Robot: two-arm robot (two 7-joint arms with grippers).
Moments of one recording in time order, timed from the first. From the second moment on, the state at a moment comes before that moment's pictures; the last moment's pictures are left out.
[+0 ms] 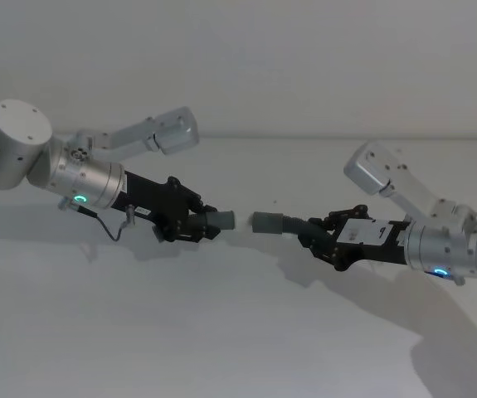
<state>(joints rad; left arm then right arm) -1.01 0.36 0.91 -0.88 -0.28 0.10 -1.12 0.51 0.59 -0.56 -1.47 0.24 0.37 0.66</state>
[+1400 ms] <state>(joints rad) -1.00 0.39 0.91 -0.92 -0.30 0.12 -1.10 0.54 0.58 -0.60 -1.45 0.26 0.37 0.64</state>
